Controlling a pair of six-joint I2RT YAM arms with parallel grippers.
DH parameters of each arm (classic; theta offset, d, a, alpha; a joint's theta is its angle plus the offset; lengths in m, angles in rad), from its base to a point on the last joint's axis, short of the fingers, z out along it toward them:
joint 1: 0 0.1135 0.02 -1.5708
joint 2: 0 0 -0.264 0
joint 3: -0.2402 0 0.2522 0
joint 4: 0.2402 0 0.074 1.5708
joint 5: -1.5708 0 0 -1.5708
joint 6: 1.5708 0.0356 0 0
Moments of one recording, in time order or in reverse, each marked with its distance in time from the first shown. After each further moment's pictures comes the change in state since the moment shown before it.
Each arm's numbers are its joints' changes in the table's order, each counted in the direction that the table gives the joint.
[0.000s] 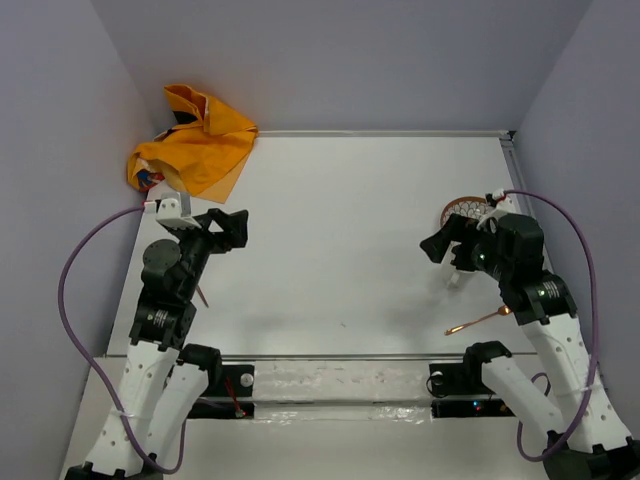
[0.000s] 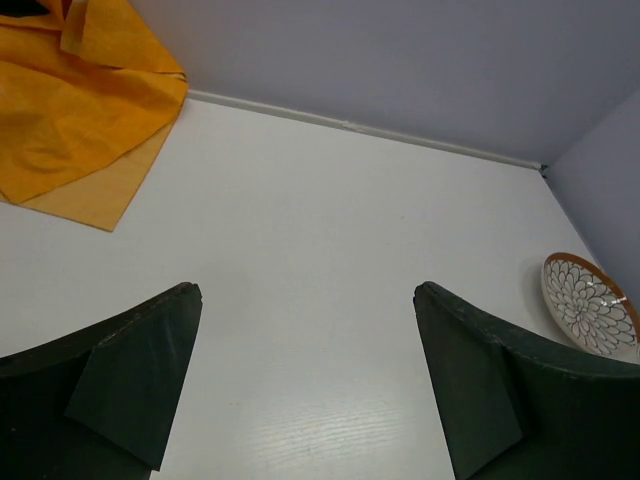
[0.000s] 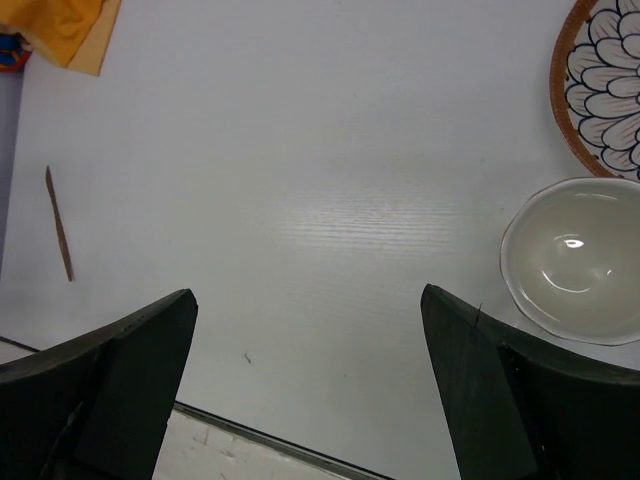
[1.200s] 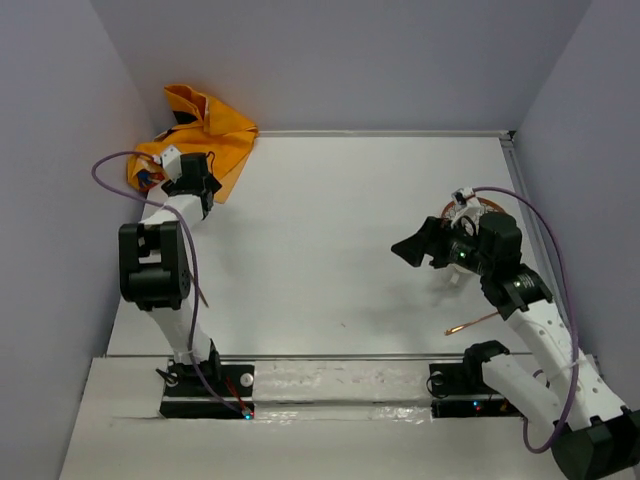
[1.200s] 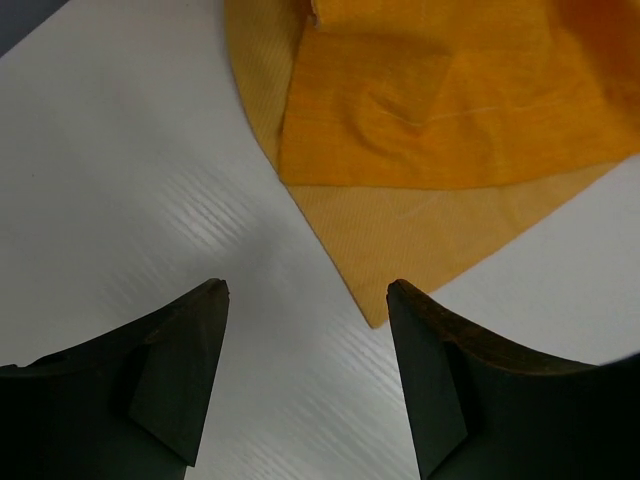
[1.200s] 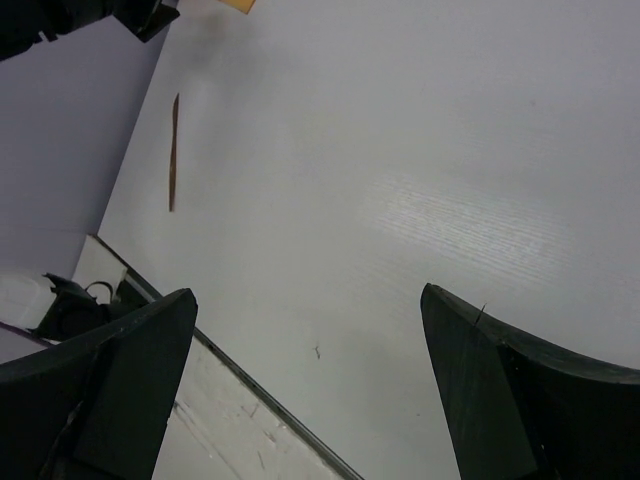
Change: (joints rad) left arm 0.244 1.228 -0.480 -0.132 0.409 -0.217; right arm 0.076 0.055 0.139 -0.338 0.275 0.037
